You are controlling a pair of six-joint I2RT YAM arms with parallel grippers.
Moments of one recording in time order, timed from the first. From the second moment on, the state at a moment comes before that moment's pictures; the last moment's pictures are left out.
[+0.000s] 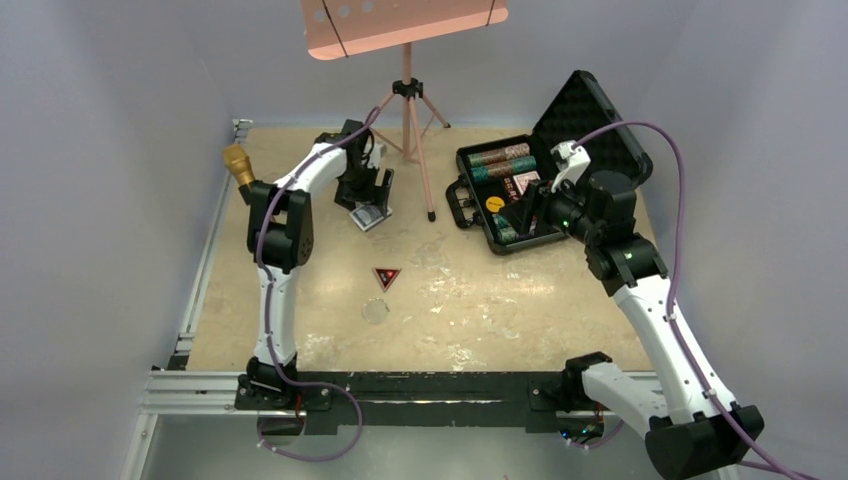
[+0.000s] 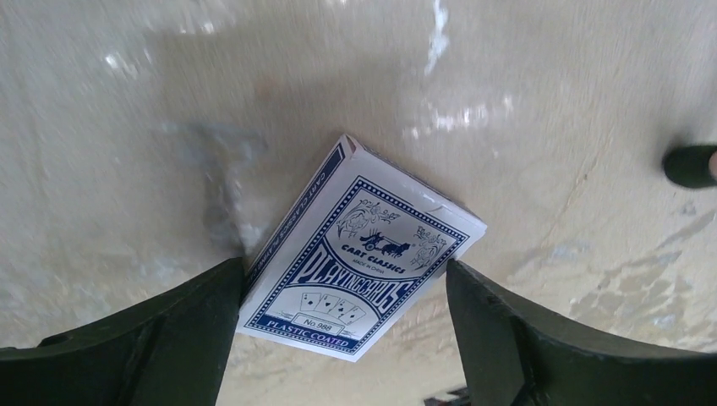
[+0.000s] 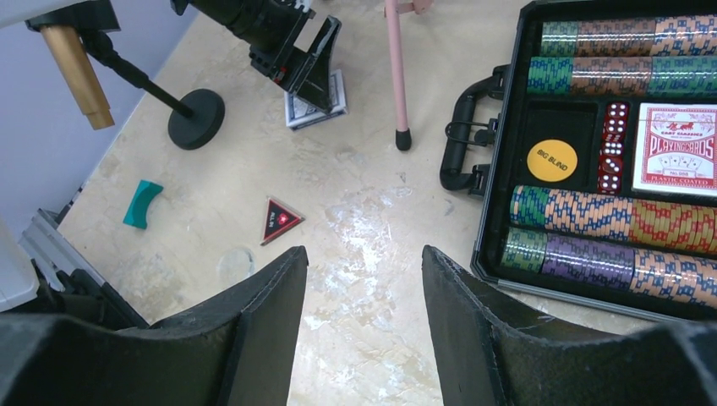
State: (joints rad) left arm -0.25 2.32 1.97 -0.93 0.17 -0.06; right arm 0.24 0.96 1.01 -0.40 -0.39 0.23
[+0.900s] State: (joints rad) left arm -0.44 2.13 1.72 -0.92 -0.10 -0.10; right arm 0.24 0.86 1.00 -0.43 -0.41 0.25
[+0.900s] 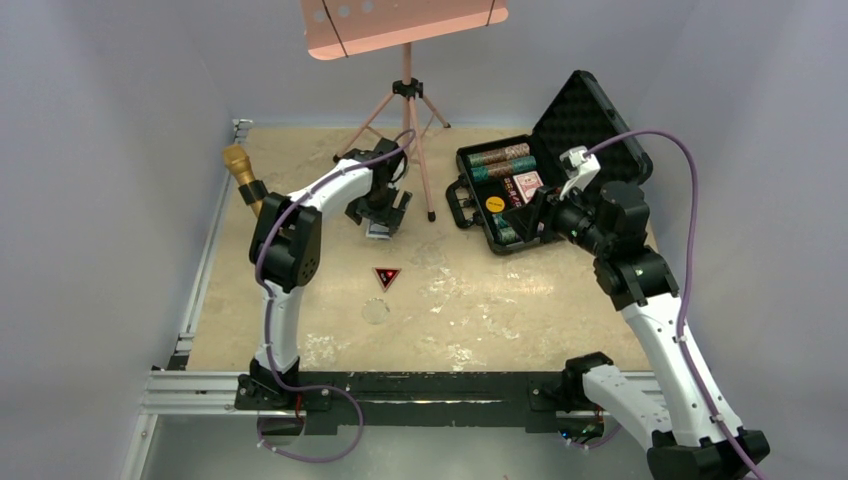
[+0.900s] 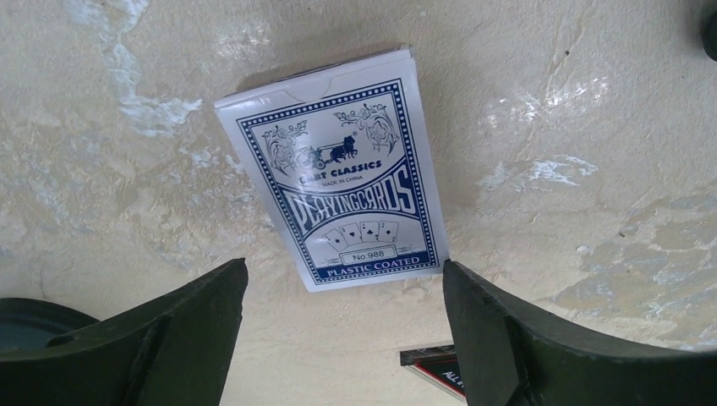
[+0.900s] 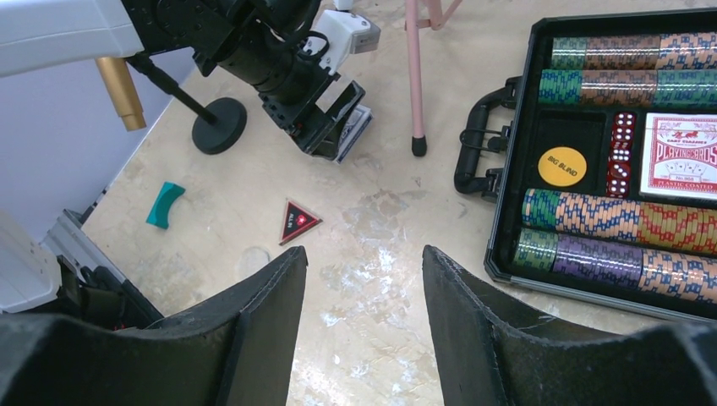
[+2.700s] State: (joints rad) left arm -0.89 1.04 0.94 -0.68 0.10 0.12; right arm 0.40 1.06 0.99 -0.40 -0.74 0.44
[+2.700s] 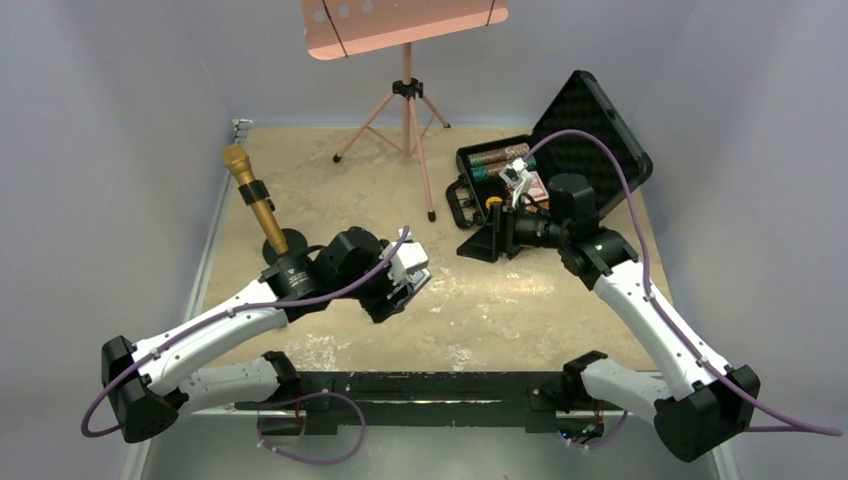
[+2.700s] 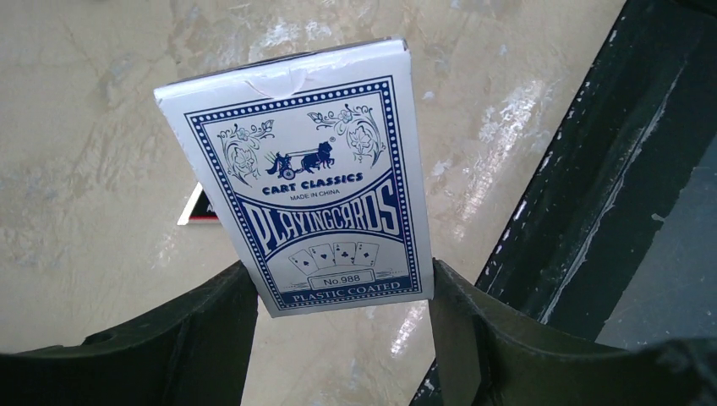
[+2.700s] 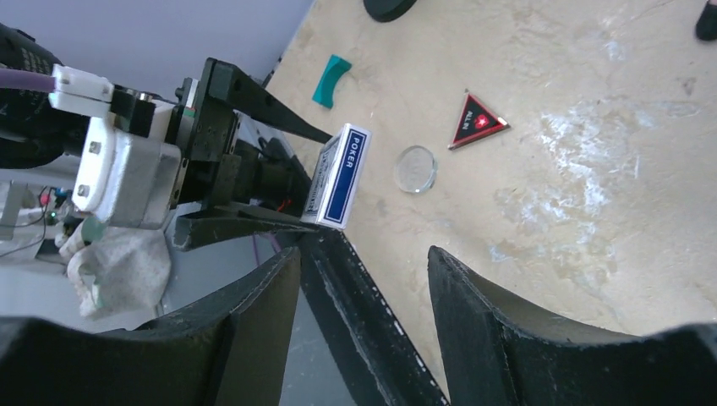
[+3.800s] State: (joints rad) left arm -1.00 1.03 0.93 -0.68 0.09 0.17; right arm 0.68 1.32 0.94 -0.24 -0.76 0.65
